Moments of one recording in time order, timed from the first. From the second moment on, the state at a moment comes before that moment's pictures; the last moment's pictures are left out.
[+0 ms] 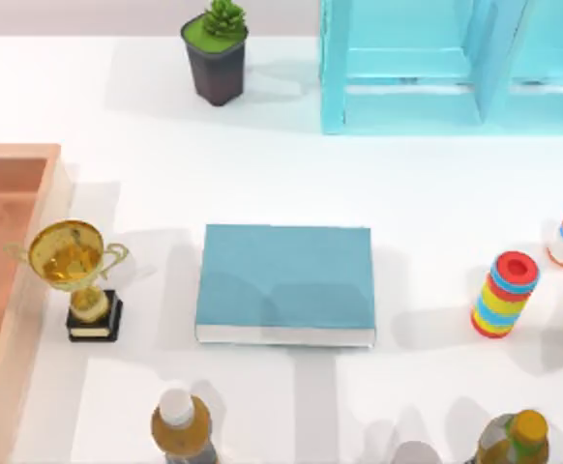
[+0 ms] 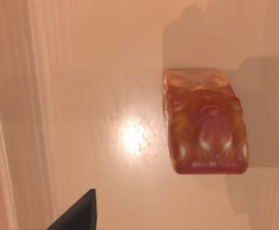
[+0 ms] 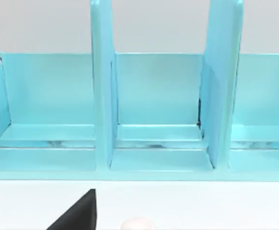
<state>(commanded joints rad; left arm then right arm) 0.27 1.86 1.53 -1.23 0.00 0.29 0.00 0.00 0.00 0.00 0.00 0.00</state>
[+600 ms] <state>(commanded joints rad) 0.26 1.89 1.45 -1.13 0.00 0.29 0.00 0.00 0.00 0.00 0.00 0.00</state>
